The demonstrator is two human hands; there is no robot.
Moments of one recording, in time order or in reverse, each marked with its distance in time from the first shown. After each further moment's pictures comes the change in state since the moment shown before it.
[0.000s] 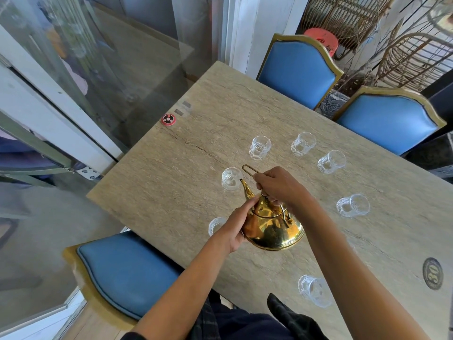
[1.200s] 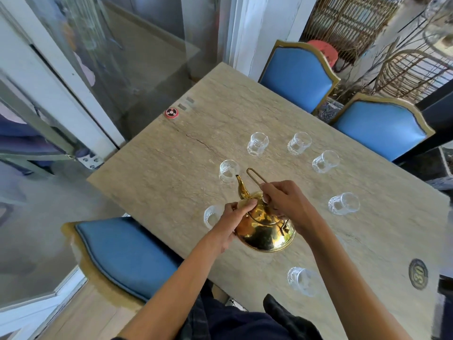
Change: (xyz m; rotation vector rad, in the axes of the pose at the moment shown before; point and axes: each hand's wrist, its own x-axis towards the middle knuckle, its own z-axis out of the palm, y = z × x) left_hand -0.002 -0.043 -0.011 0.004 0.024 0.109; right_hand -0.069 0.041 0.002 0.057 0.025 -0.135
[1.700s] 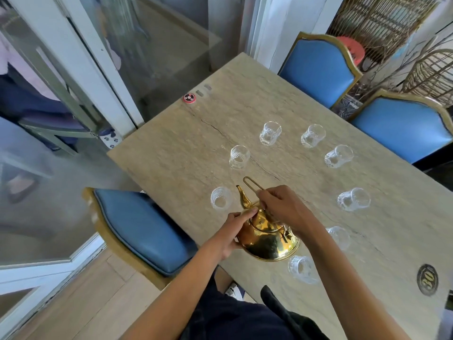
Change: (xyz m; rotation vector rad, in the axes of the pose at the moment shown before) left_hand -0.034 -0.071 0.001 -0.056 0.062 -0.062; right_hand -0.033 0.031 0.024 -0.127 -0.139 -0.043
